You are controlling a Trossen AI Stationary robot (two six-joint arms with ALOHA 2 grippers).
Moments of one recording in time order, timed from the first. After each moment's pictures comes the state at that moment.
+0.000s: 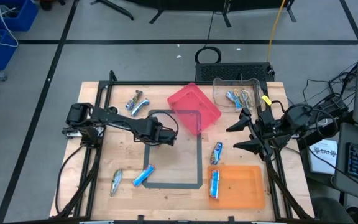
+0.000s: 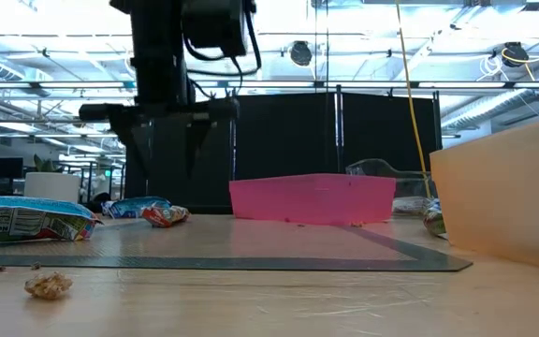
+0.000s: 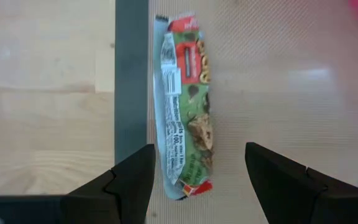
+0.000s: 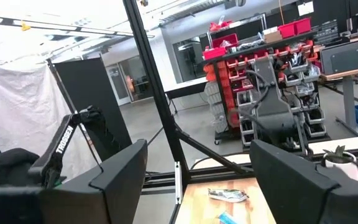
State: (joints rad) left arm -0.08 1.80 1.26 -1.01 -0.28 -1.67; right arm 0.41 0.81 0.93 0.02 0.18 0.29
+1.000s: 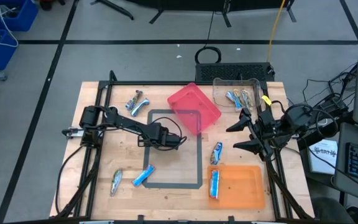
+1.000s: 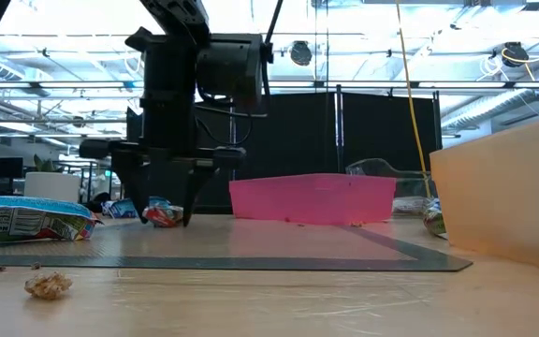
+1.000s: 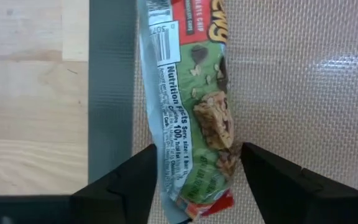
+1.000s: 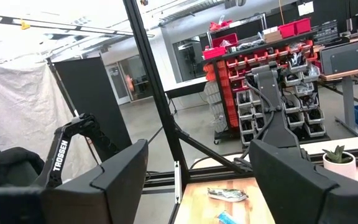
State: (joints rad) left arm -0.08 1.96 1.26 -0.94 -0.22 -1.70; right arm 0.41 0.81 0.93 0.02 0.18 0.28
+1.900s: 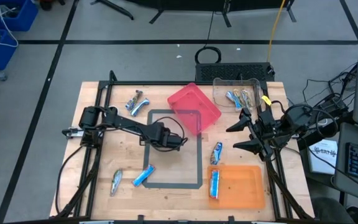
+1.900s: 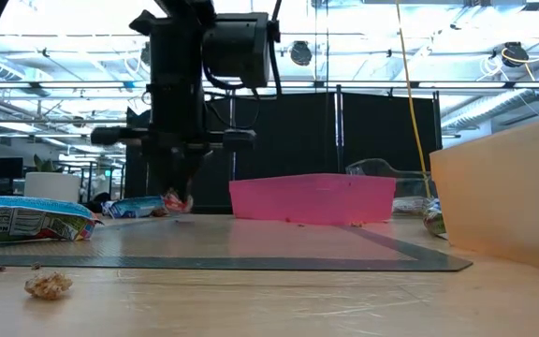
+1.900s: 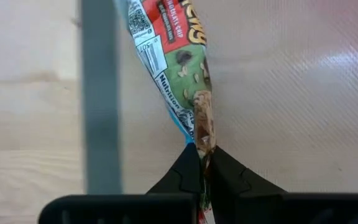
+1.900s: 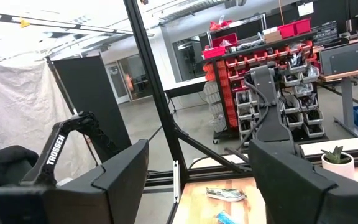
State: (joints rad) left arm -0.10 1.95 1.33 -1.01 -0.27 -1.65; right arm 0.41 0.81 0.93 0.01 0.18 0.28
